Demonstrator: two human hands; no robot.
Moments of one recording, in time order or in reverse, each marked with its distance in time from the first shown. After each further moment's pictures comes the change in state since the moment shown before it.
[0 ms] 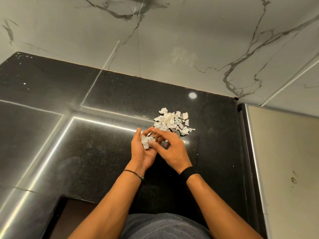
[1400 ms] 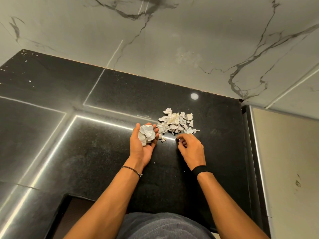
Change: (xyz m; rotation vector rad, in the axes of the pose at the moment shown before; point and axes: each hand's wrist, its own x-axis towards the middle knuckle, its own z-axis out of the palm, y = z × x) left_hand 0.002 0.022 -0.005 0.095 0.021 0.090; right_hand 0.003 0.045 -0.027 -0.430 0.074 0.171
